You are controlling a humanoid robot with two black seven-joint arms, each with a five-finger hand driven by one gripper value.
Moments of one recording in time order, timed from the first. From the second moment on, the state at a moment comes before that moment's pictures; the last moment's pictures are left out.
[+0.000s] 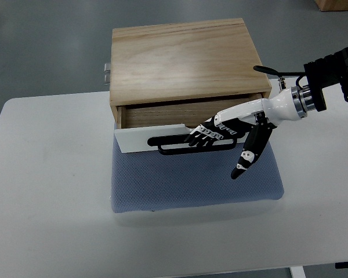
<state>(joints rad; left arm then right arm) 0.01 0.00 0.14 -0.12 0.10 -0.07 -0.04 1.48 -0.77 -0.21 1.50 -0.57 0.61 0.18</state>
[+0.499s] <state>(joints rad) 0.01 0.00 0.14 -0.12 0.10 -0.07 -0.04 1.51 -0.81 -0.21 1.54 -0.56 0.61 0.18</state>
